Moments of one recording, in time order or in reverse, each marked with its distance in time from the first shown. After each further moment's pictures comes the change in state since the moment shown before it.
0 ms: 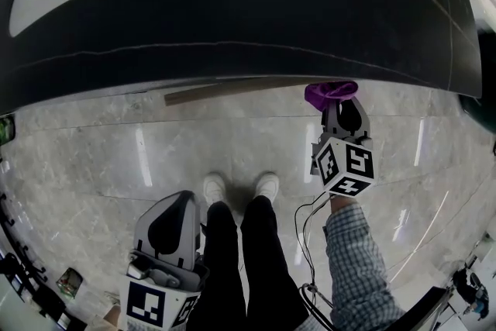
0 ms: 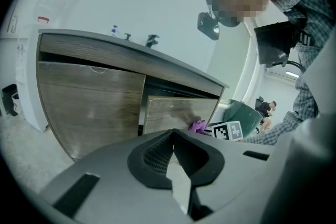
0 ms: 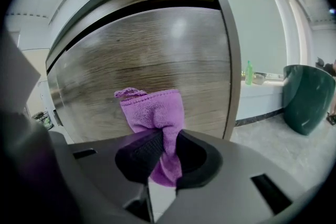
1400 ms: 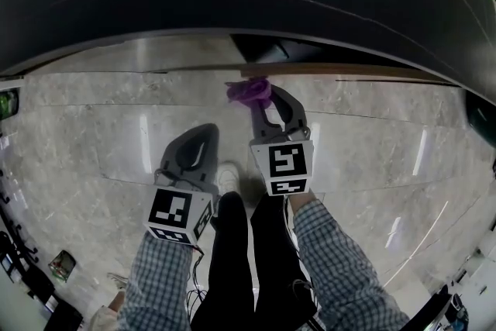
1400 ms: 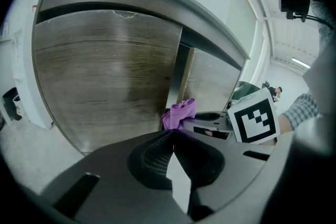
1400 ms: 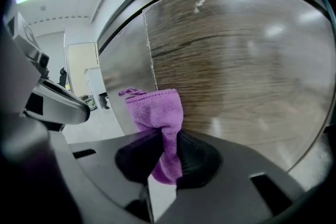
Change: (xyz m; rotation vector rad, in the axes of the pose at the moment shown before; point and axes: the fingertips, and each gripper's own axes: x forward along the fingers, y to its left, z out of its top) left arm 0.051 0.108 -0.084 0.051 0.146 0.044; right arm 0.008 0.256 -0.042 -0.201 0.065 0.423
